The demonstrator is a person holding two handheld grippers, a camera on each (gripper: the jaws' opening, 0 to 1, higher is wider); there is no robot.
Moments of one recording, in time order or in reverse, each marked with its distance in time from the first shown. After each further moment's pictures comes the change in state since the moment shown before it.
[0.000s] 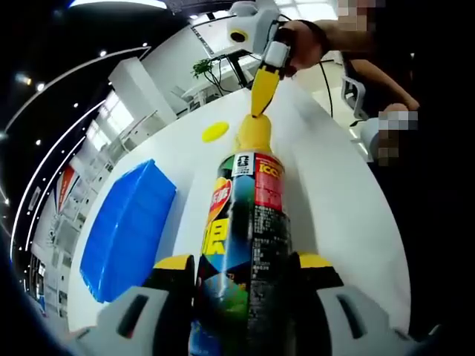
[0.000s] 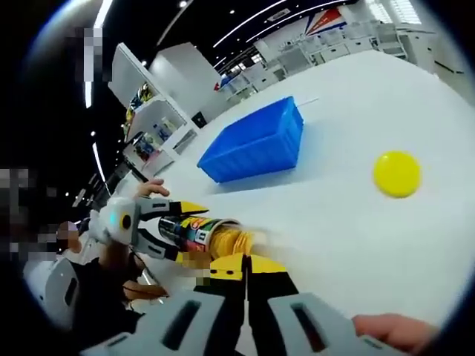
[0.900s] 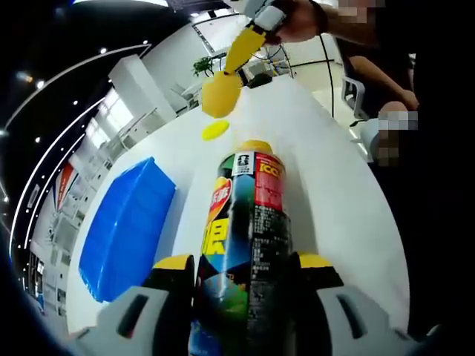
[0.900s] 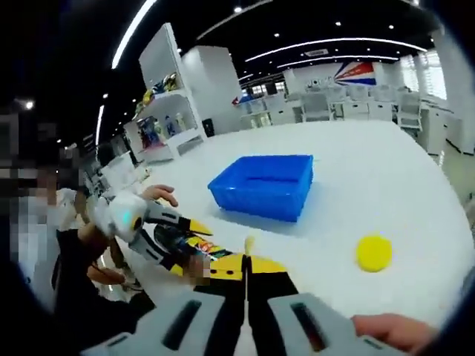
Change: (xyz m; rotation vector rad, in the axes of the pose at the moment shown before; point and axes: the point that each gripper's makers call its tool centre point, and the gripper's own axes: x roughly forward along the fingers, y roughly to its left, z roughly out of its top) left arm -0.002 -0.004 0.000 -0.011 0.011 -0.006; right arm -0.023 0.043 0.069 -0.412 -0.156 -0.101
